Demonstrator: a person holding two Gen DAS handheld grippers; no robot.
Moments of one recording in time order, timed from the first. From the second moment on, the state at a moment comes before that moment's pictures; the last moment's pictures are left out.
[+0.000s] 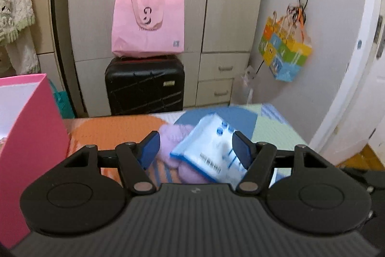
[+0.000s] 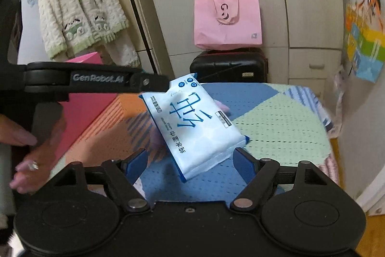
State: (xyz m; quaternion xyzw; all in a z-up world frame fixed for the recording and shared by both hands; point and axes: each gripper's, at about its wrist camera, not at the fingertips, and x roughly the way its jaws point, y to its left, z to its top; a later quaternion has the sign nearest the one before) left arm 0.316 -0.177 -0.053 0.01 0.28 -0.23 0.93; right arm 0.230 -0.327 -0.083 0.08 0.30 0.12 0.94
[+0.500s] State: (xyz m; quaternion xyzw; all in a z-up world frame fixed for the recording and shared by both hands) left arm 0.330 -0.177 -0.069 -0.03 0.34 -0.26 0.90; right arm 0.247 -0.331 -0.103 0.11 0.30 0.11 0.94
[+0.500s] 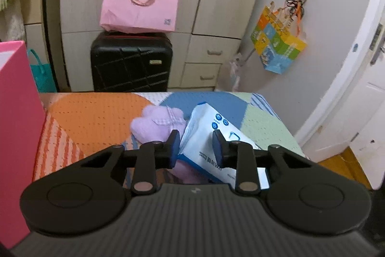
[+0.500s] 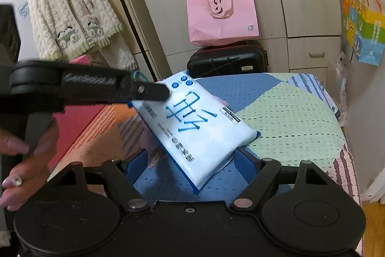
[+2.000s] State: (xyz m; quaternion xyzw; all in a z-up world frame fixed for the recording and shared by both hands) left arm 0.223 -0.166 -0.052 0.00 0.40 -0.33 0.86; right arm 0.155 -0.291 -0.077 -0.01 0.28 0.07 0.96
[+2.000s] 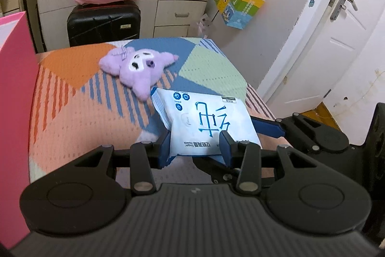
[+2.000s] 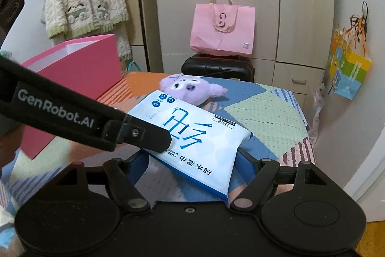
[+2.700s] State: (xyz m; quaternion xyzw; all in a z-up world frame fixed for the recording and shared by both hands) left arm 0.123 -0.084 -0.037 0.01 0.40 -0.31 0.86; right arm 0.054 -0.215 -0.052 -0.09 0.27 0.13 0.95
